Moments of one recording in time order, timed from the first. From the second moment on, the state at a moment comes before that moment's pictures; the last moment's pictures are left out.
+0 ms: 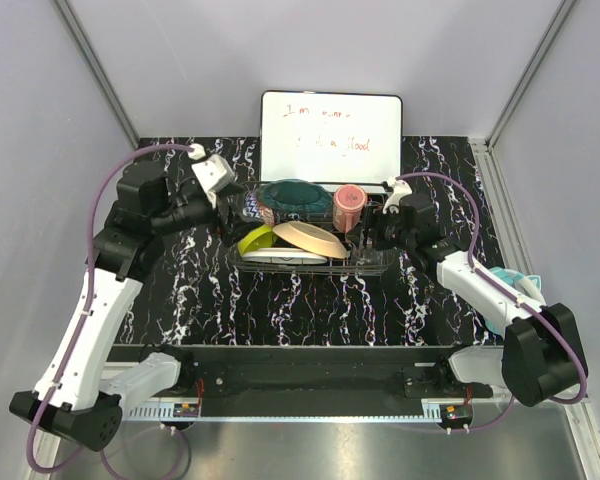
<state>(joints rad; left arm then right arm) -0.29 1.00 1.27 -0.54 0.72 0.21 0.40 1.27 0.78 -0.04 -0.25 0.38</state>
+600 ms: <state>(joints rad) -0.64 1.00 1.30 -0.83 0.43 0.56 0.43 1.30 0.81 -0.07 -0.23 0.39</state>
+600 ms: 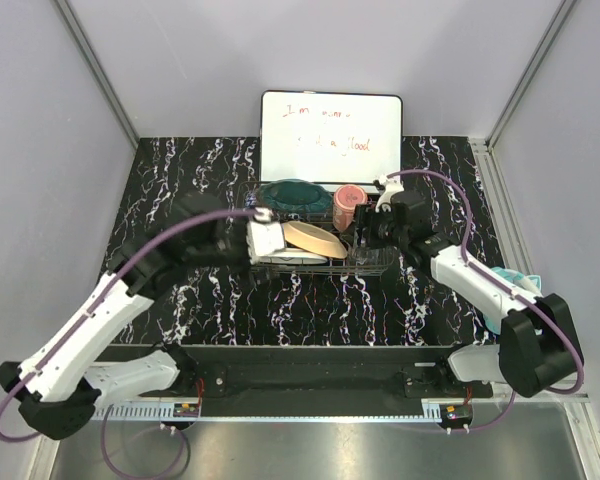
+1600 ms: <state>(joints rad) -1.49 1.06 0.61 -0.54 -0.56 0.90 0.44 1.34 0.84 -0.07 -0.23 0.40</state>
